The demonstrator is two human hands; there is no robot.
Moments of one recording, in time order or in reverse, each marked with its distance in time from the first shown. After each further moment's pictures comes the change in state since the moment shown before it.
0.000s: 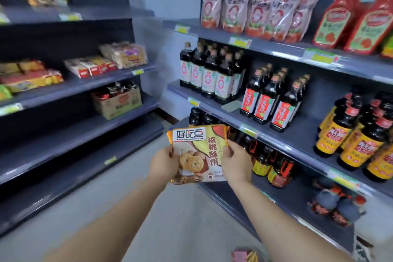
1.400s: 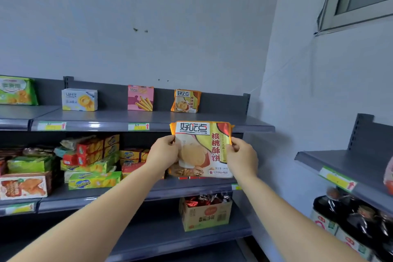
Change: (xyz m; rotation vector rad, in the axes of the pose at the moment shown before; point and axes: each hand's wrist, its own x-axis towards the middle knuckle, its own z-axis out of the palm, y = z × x) left_hand 0.335 0.075 -0.396 -0.165 0.683 0.072; right_hand 0.262 -0.464 0.267 0.336 -0.276 -0.622
